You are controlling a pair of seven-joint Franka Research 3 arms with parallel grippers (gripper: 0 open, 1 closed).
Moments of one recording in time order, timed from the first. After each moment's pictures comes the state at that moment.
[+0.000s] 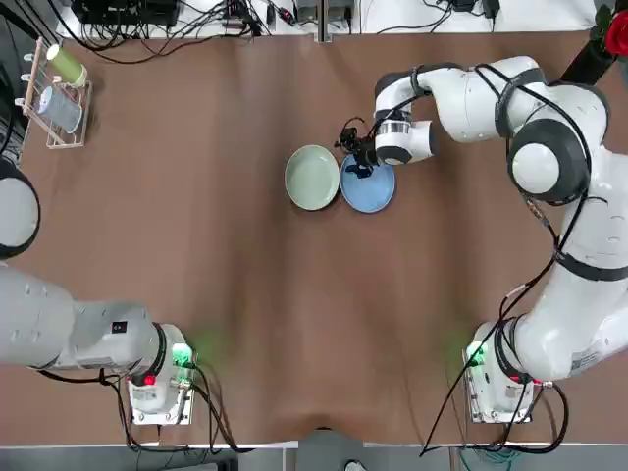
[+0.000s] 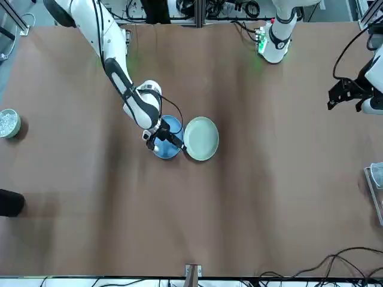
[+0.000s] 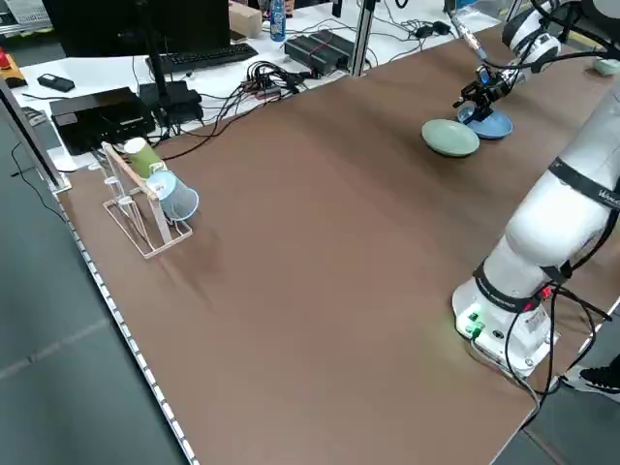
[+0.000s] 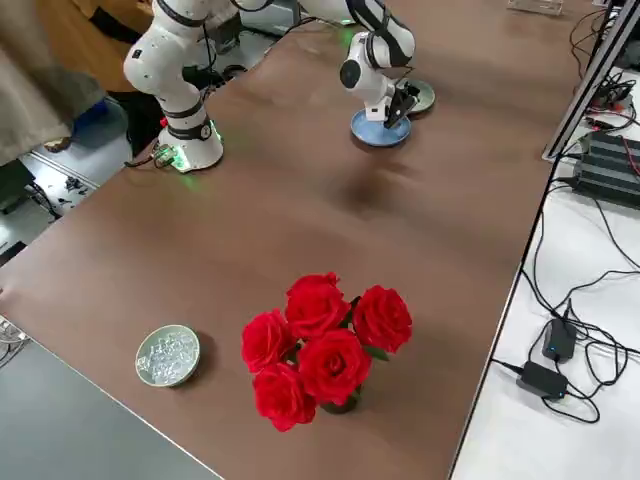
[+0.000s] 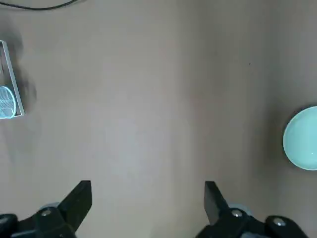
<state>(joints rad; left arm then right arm) 0.03 -0.01 -0.07 -1.58 0.00 1.60 0.04 0.31 0.66 0.44 -1.91 2.08 2.94 -0.83</state>
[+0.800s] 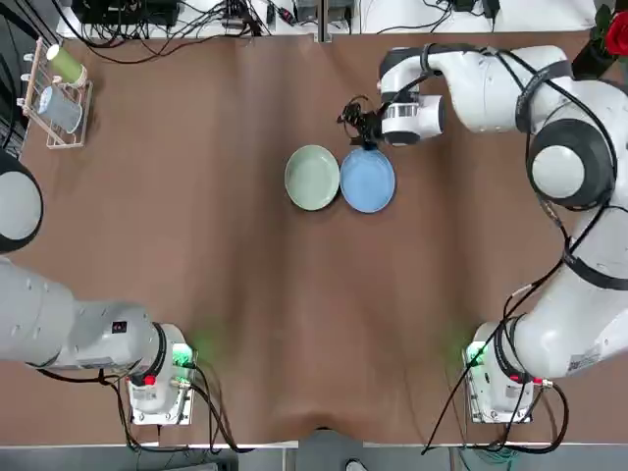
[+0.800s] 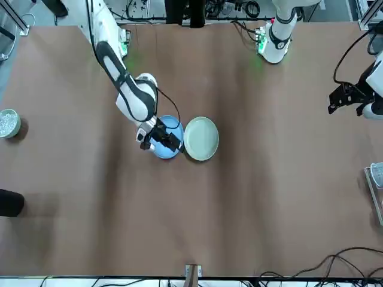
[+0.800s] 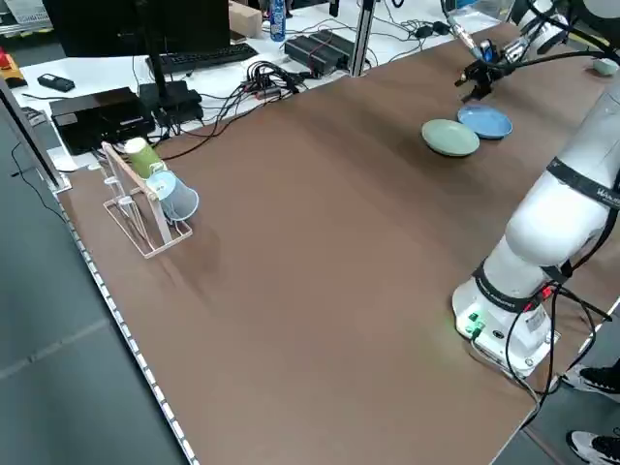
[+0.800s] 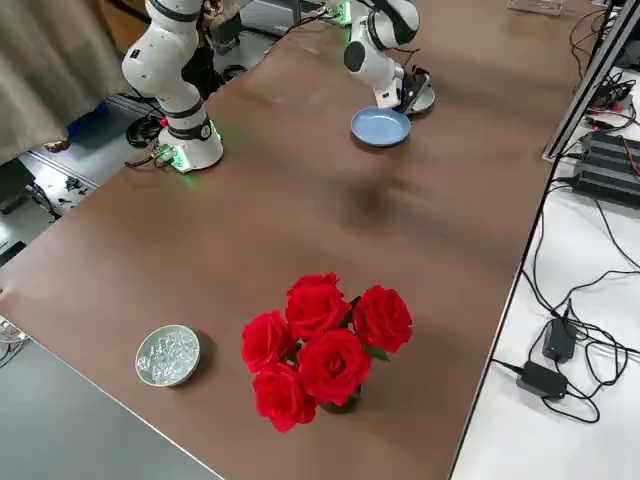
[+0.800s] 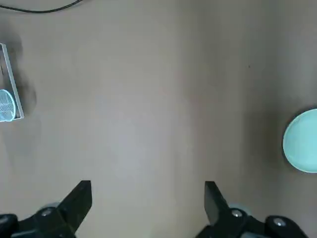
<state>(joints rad) 0.03 0.01 -0.07 -1.56 0.00 1.60 0.04 0.26 0.53 0.46 -1.92 1.91 2.97 -0.89</state>
